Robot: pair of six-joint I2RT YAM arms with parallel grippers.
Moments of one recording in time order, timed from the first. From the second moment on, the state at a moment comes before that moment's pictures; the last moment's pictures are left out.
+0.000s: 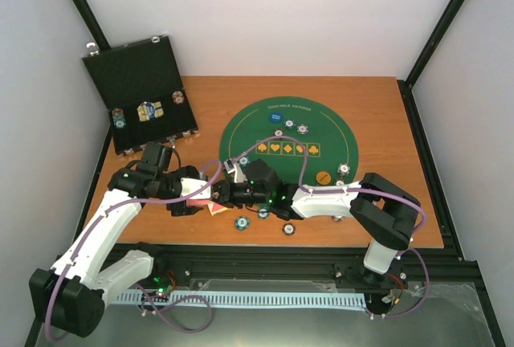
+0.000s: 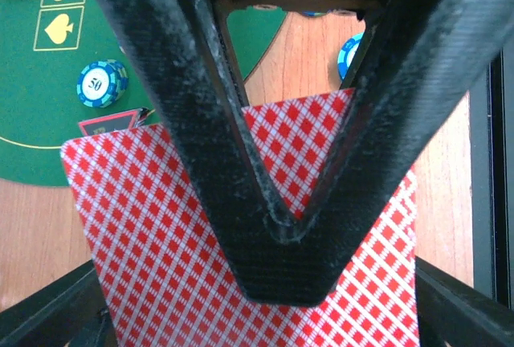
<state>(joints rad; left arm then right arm) -0.28 0.94 0.80 -0.97 0.45 1.21 1.07 1.71 0.88 0.55 -0.43 1.22</state>
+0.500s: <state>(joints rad) -0.28 0.95 0.80 -0.97 0.44 1.20 1.07 1.71 0.88 0.54 -0.40 1.23</state>
